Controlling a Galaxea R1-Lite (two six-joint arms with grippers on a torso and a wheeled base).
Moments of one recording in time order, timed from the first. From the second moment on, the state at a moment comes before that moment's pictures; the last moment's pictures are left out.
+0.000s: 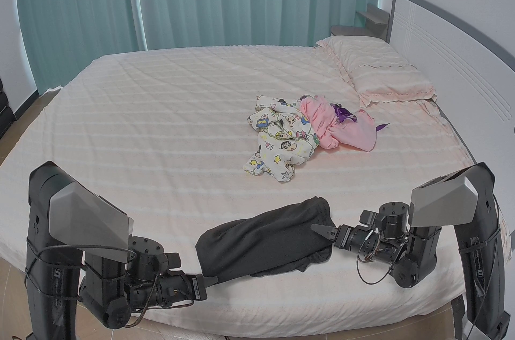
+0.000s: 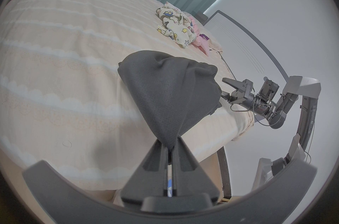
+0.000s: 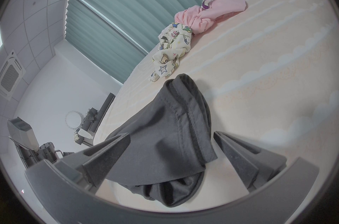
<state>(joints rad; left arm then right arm) -0.45 2.39 -0.19 -1.55 -0.28 -0.54 0.35 2.55 -0.61 -1.55 0.30 0.64</state>
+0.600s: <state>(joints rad) -0.44 2.37 -0.18 -1.55 -0.28 -0.55 0.35 2.48 -0.41 -1.55 0.30 0.64</state>
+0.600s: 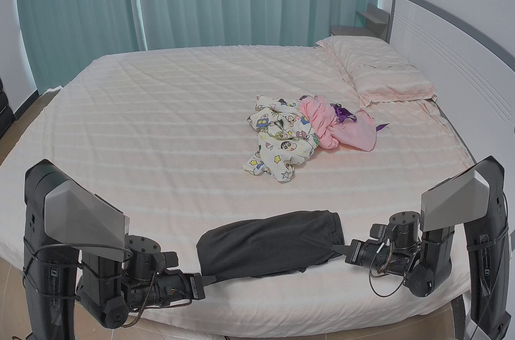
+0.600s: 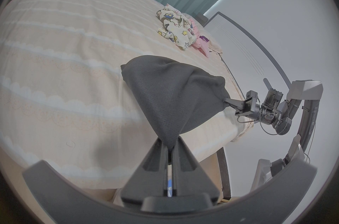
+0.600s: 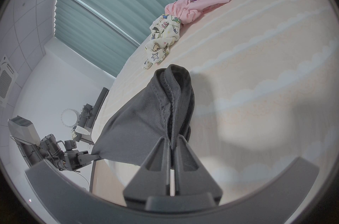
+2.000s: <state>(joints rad) -0.36 2.33 -0.17 -1.55 -0.28 -0.57 0.30 2.39 -0.33 -1.50 0.30 0.46</state>
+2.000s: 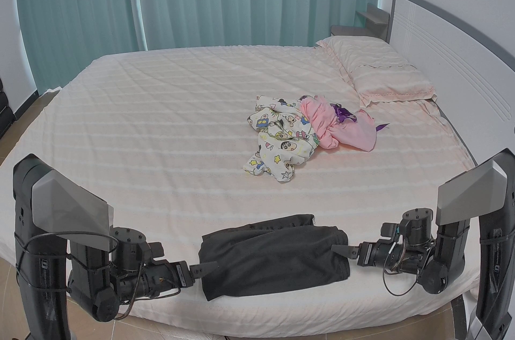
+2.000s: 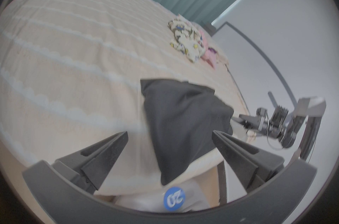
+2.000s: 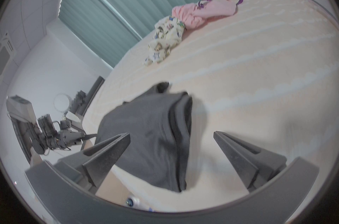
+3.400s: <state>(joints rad) -0.38 2.42 -0.66 -1.18 -0.08 -0.78 0.30 2.50 -0.98 -0.97 0.35 0.63</state>
